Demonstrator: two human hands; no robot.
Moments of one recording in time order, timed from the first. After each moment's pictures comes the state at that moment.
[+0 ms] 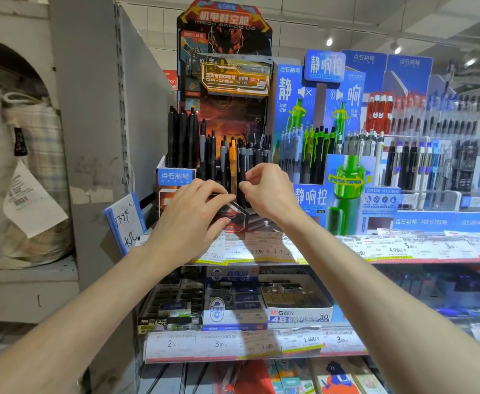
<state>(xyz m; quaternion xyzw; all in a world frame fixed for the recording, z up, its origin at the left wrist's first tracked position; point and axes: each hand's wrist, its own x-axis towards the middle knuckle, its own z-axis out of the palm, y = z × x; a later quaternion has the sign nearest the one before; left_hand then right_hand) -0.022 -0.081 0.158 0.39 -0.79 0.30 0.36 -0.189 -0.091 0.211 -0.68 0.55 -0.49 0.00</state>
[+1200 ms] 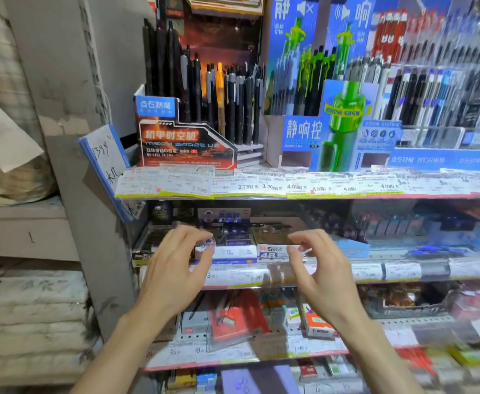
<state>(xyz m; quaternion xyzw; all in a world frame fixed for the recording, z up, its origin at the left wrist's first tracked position) -0.031 -0.026 -0.002 0.46 -0.75 0.06 0.47 -0.290 -0.002 0.000 -0.71 0.48 -0.51 -0.09</state>
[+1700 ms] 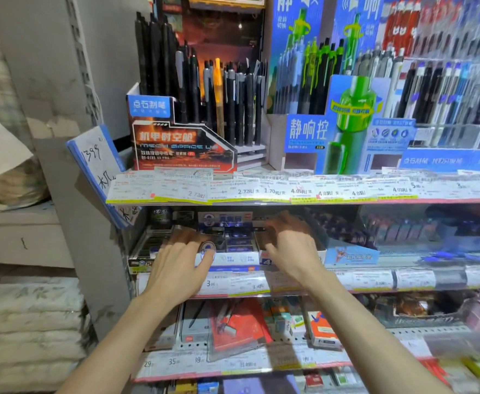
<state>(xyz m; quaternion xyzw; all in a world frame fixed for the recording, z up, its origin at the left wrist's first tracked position) -0.037 -0.076 -0.012 0.62 -0.72 0.09 0.30 -0.265 -0.090 0.019 -0.74 0.60 -0.29 -0.08</state>
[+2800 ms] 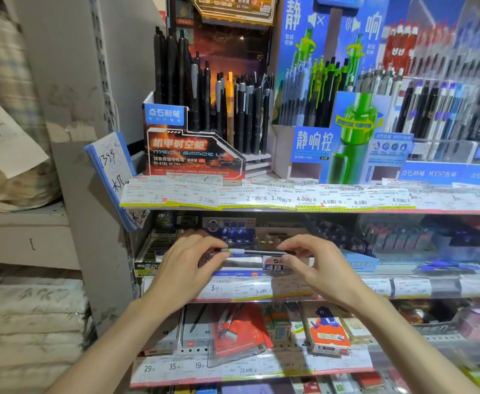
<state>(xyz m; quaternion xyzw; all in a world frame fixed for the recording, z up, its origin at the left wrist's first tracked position) -0.029 -0.064 0.001 0.45 -0.79 0.01 0.42 -0.303 -0.042 0.030 -0.79 0.51 -0.35 0.05</state>
